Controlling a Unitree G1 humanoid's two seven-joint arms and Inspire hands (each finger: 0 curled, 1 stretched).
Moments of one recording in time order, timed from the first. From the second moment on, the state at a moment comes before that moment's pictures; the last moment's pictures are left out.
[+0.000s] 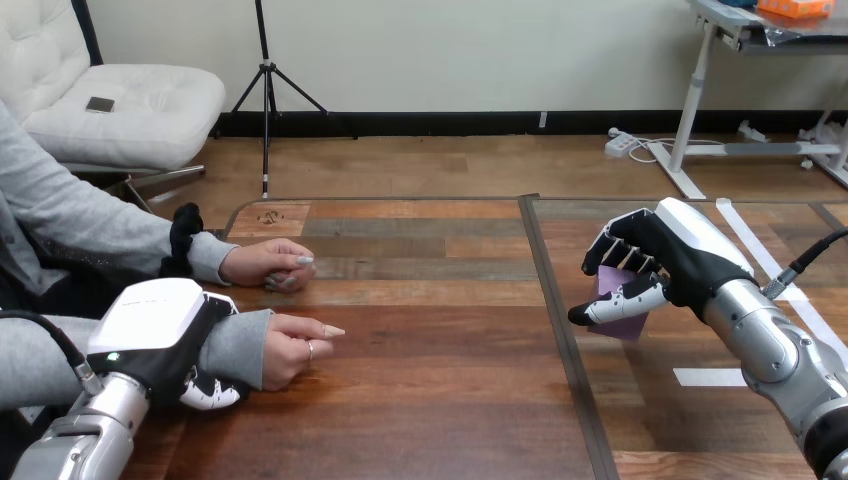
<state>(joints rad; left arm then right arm) -0.23 0.62 -0.24 0.59 0.78 -0.21 0.15 -0.70 -0.48 0.23 1.22 -0.46 -0.50 -0.03</state>
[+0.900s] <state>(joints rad) -0.25 0.61 -0.24 0.60 0.75 -0.19 0.15 -0.70 -0.48 0.23 1.22 -0.46 -0.50 -0.04</state>
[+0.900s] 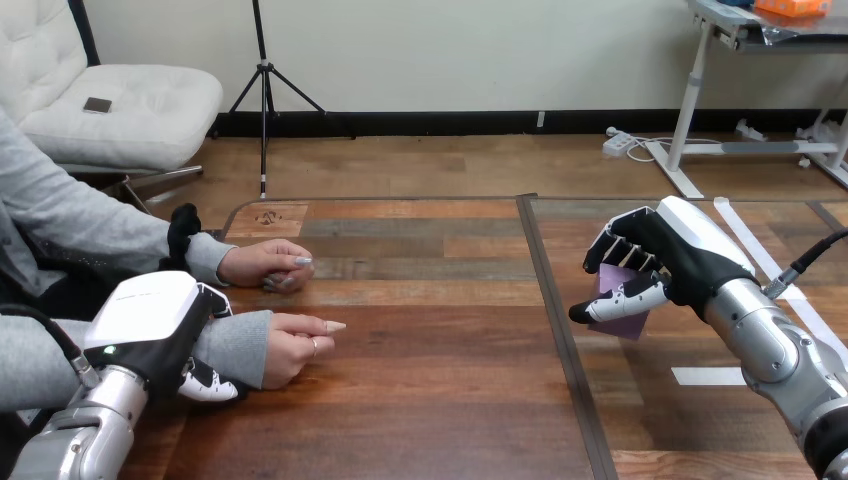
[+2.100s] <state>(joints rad) -0.21 0.61 -0.23 0.59 0.69 -0.22 0.24 -0.70 -0.48 0.23 1.22 -0.46 -0.50 -0.04</state>
